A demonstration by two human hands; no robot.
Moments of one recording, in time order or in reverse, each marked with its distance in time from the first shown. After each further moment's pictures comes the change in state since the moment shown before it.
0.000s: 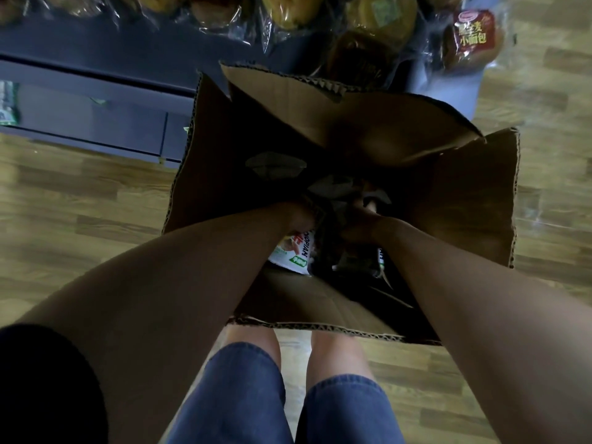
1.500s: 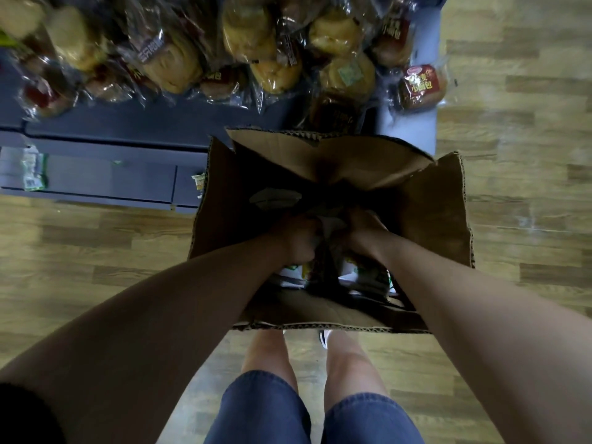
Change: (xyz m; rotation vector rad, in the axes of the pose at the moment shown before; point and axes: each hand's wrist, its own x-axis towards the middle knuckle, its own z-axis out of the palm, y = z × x) left_hand -0.022 -0.004 -0.008 0.407 0.314 0.417; right_hand -0.043 -0.004 -0.013 0.472 0.335 -0.167
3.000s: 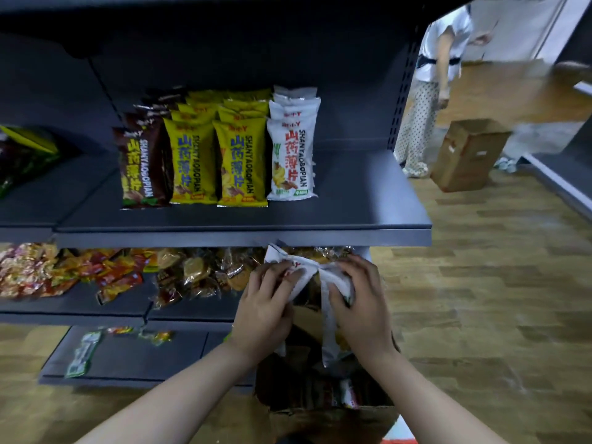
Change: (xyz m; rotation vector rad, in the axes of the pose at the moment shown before) left_hand -0.217 0.083 -0.189 0.320 1.198 0.310; right_hand -0.249 -0.138 -0.076 0.206 1.113 -0.824
